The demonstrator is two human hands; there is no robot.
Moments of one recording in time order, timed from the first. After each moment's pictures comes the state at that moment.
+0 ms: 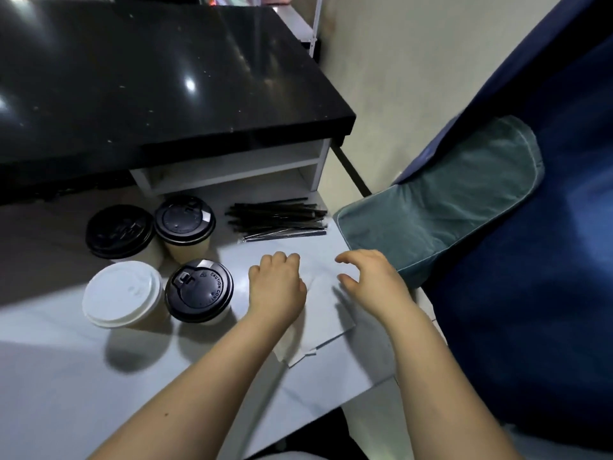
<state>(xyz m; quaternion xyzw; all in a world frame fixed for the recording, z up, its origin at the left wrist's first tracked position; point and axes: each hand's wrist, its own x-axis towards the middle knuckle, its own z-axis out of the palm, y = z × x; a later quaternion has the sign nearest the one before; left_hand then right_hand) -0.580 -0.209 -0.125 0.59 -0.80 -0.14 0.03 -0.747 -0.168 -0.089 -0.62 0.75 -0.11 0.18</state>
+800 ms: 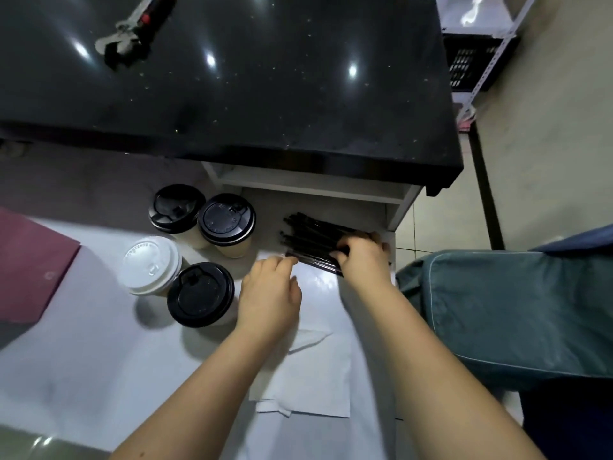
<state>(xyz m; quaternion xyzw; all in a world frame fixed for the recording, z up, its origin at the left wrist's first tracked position) -0.590 -0.242 -0.128 0.78 -0.59 -0.12 0.13 -0.729 -0.352 -0.151 -0.74 0.63 -0.07 0.22</state>
